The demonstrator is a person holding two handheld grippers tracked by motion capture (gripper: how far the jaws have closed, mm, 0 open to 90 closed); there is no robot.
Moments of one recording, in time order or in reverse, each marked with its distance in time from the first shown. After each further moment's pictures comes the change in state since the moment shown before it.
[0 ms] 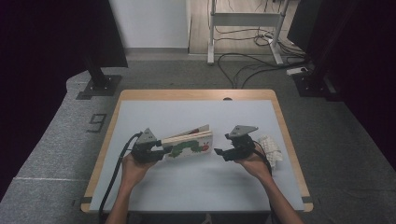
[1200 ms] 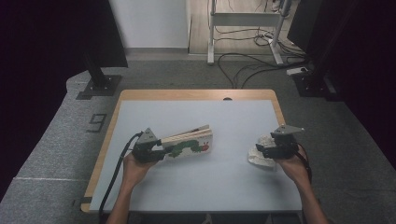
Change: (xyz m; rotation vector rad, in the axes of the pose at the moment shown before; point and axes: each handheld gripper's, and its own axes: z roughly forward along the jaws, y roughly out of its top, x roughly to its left) left arm 0.001 -0.001 0.004 -0.016 -0.007 0.003; right arm -0.064 -0.056 -0.093 0.068 -0.287 0.156
